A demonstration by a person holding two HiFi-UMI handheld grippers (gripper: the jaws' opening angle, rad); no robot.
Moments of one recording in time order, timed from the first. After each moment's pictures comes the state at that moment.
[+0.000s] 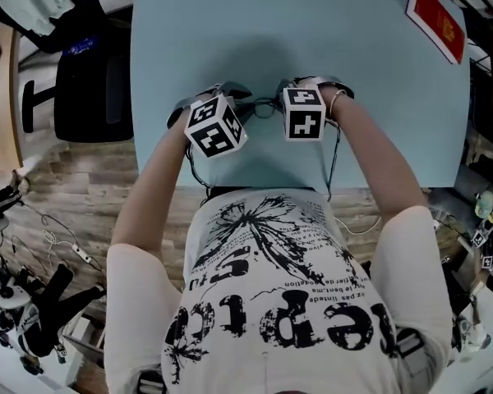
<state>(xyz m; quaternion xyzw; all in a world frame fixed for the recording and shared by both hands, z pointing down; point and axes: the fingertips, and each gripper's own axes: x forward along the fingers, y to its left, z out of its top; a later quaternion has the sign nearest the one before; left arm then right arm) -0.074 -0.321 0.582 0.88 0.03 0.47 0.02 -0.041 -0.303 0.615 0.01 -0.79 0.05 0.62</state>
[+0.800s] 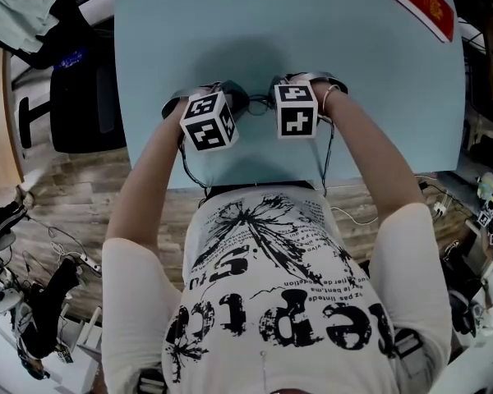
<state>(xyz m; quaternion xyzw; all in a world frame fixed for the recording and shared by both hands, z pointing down) -0.051 -0.300 0.595 0.86 0.13 0.48 -0.05 -0.024 -0.291 0.617 0.04 -0.79 0.06 0.61</state>
